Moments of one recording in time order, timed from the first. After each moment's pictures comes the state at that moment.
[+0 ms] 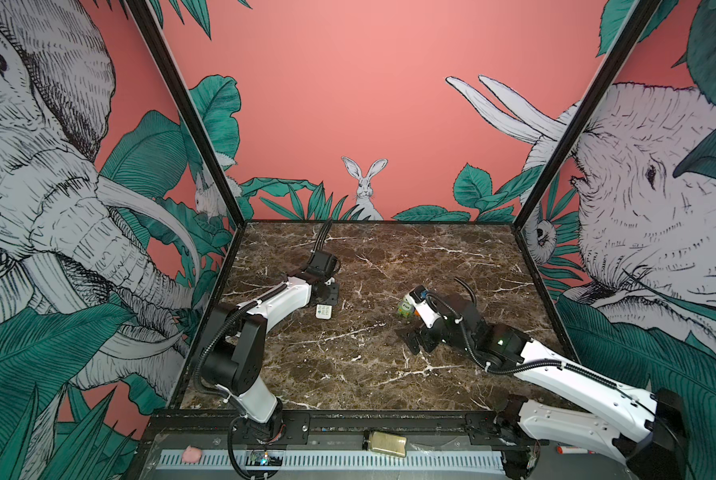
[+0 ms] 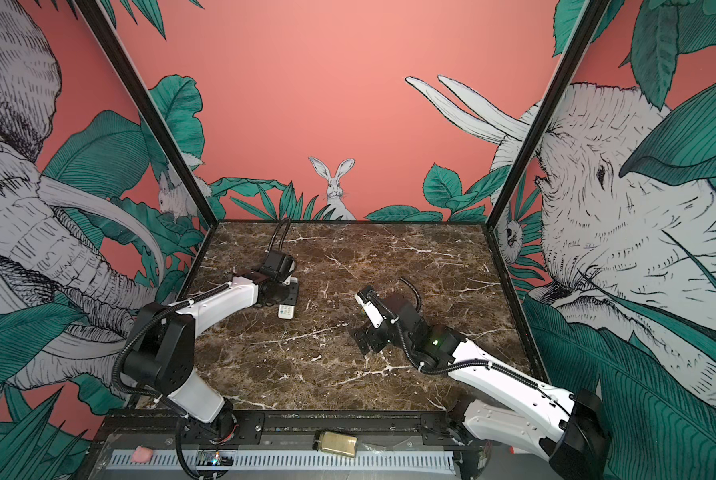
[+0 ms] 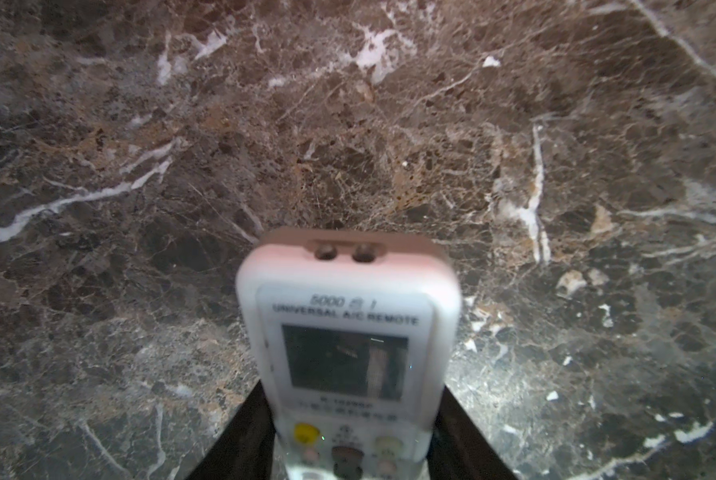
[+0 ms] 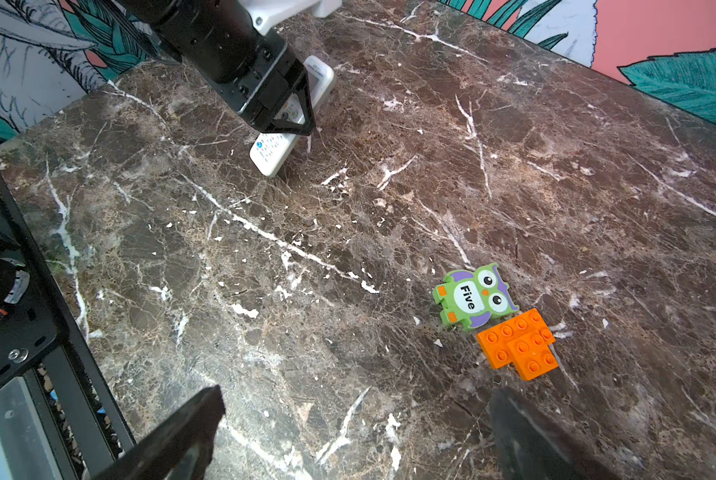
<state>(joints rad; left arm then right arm) -0.42 1.64 1.05 -0.52 -0.12 -0.24 0.89 1.03 0.78 -0.40 0.04 0.09</state>
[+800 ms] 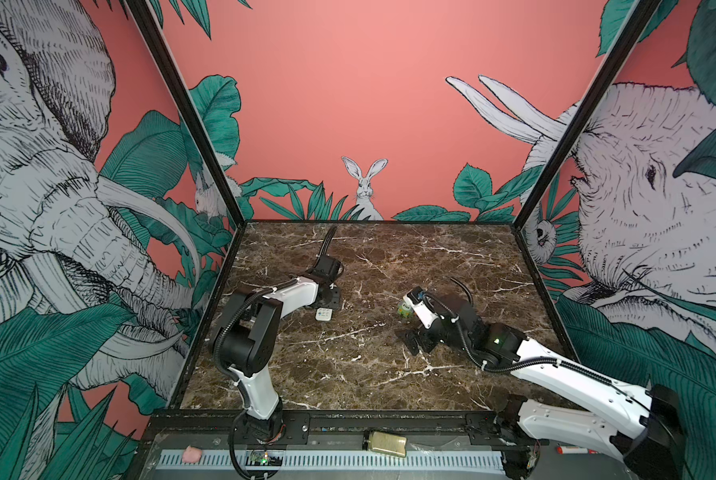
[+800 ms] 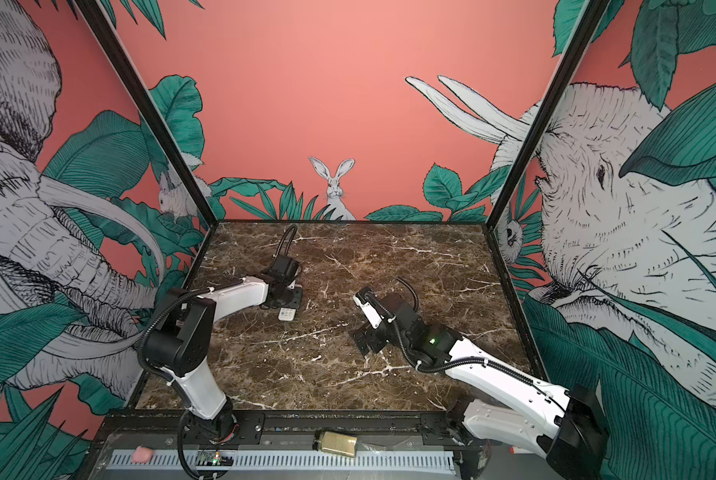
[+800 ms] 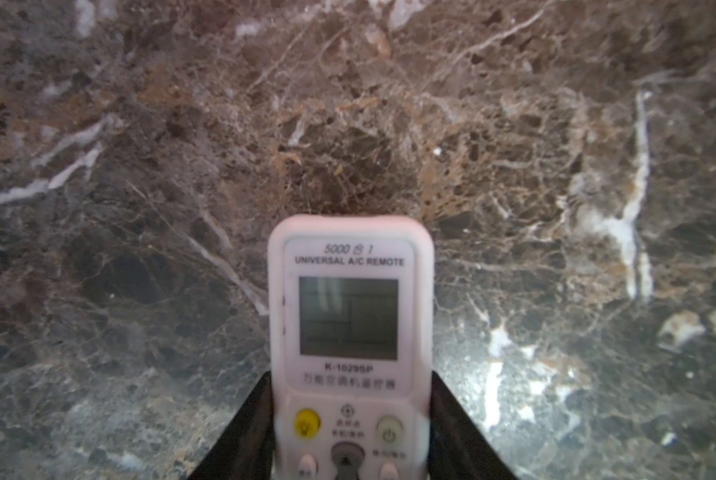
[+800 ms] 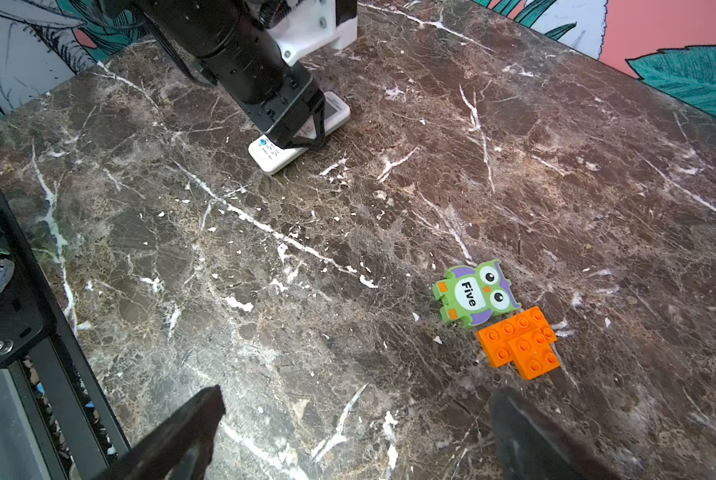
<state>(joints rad) -0.42 1.77 1.04 -0.43 -0.13 -0.24 0.89 1.05 0.78 -0.40 0.04 0.07</state>
